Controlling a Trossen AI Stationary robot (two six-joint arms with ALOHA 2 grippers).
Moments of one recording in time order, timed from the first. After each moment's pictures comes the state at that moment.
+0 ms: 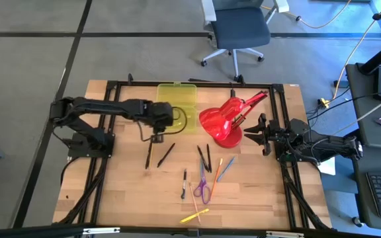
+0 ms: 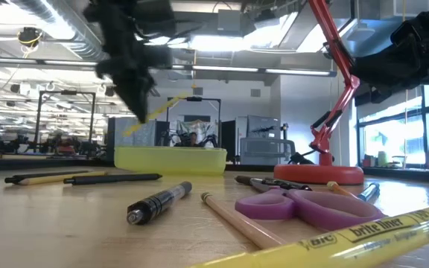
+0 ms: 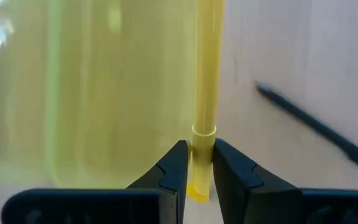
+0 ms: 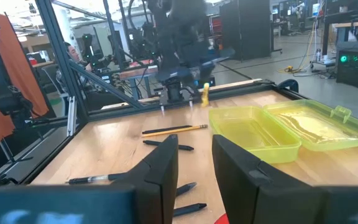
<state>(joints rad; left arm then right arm) 0.21 1.46 1.02 -0.73 -0.10 0.20 -0.12 0.00 0.01 0.03 -0.09 0.18</state>
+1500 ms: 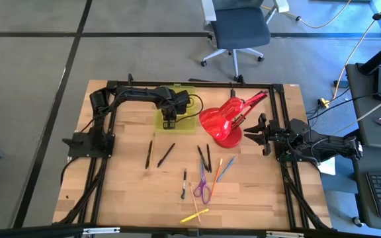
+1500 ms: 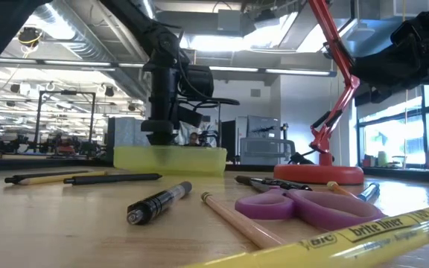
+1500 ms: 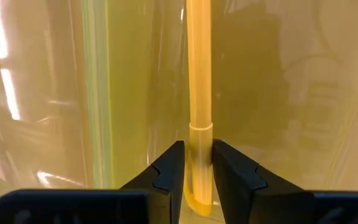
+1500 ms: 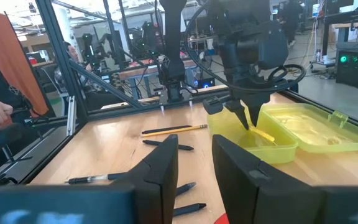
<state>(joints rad) 0.43 1.95 1.32 -0.83 -0.14 0.34 -0.12 0.00 0.01 0.03 -0.09 0.18</state>
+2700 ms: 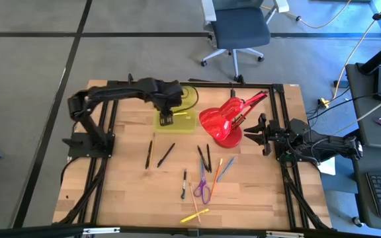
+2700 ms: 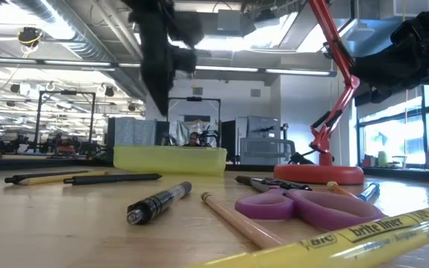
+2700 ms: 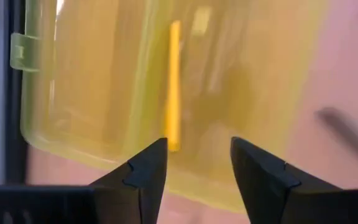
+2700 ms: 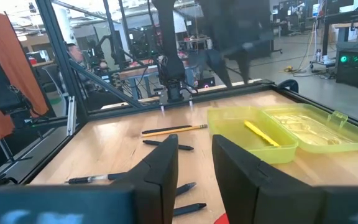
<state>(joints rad) 0.39 1.67 1.41 -1.03 -0.05 0.15 -0.12 0.00 0.01 0.03 -0.09 0.18</state>
